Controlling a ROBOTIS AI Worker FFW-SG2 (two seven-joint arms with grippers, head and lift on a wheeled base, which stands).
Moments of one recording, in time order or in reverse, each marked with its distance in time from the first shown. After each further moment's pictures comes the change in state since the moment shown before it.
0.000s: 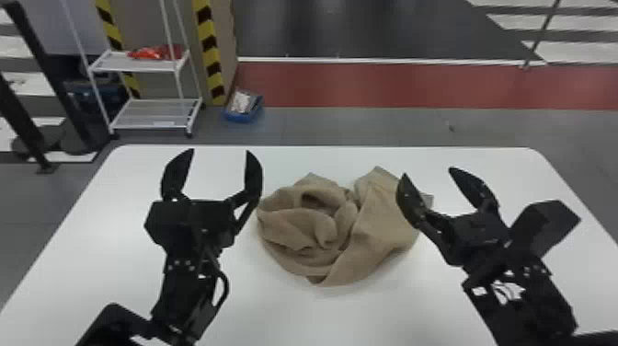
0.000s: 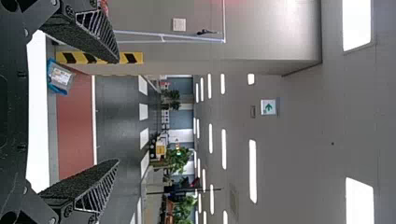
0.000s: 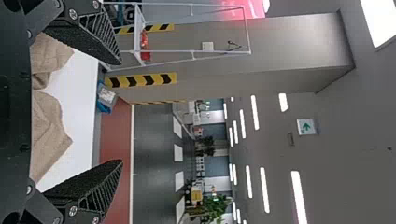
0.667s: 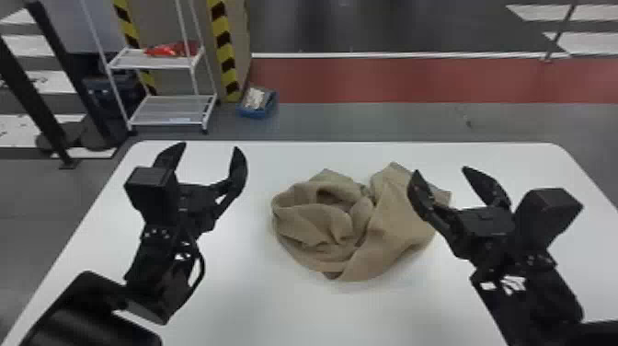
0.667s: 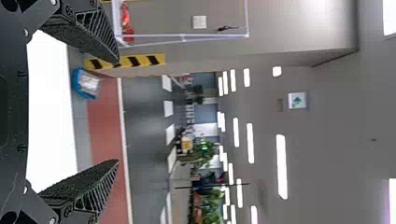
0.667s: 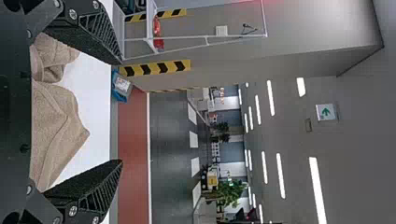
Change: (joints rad) left arm -0.011 0.089 0.108 -0.076 0.143 0.226 -0.105; right arm -0.030 0.039 0.015 0.002 0.039 0.091 -0.070
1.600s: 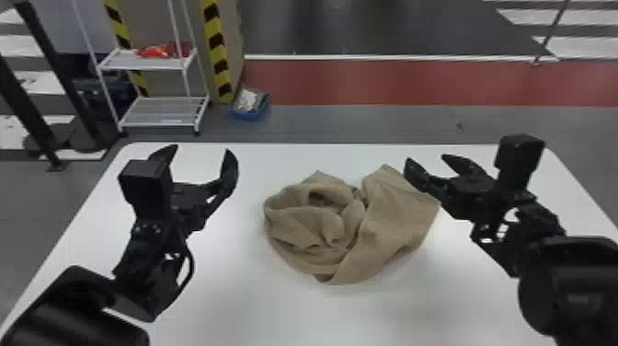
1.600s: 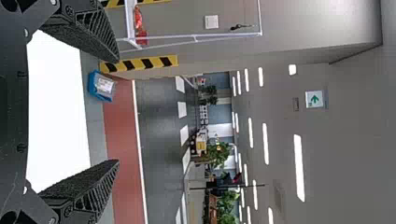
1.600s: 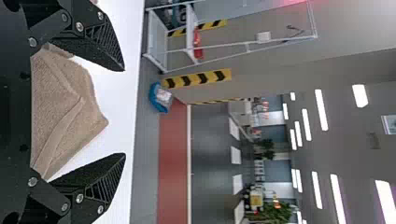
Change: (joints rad) left arm -0.023 0.000 0.007 0.003 0.008 0.055 -0.001; right arm -0.324 -0.025 -0.080 0.234 -0.016 0.339 0.192
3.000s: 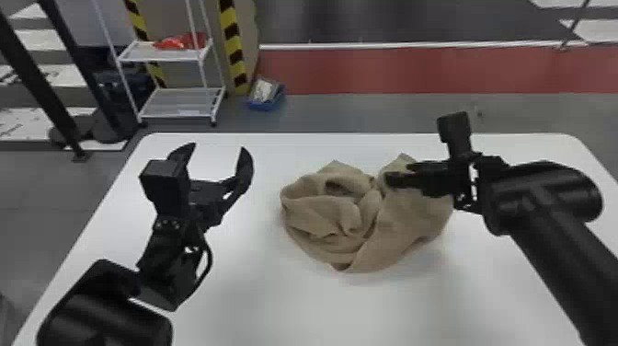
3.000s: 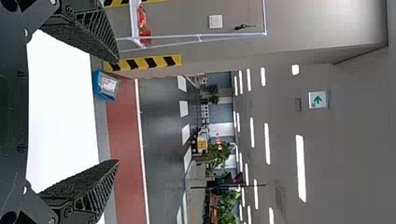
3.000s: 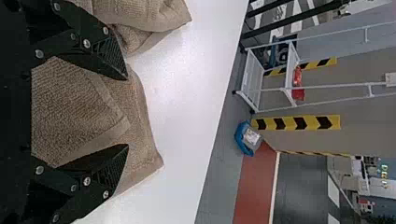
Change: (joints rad) left arm 0.001 0.005 -0.002 0.073 0.015 -0.072 -0.018; right arm -0.520 0.026 0.216 0.835 0.165 -0.008 0.248
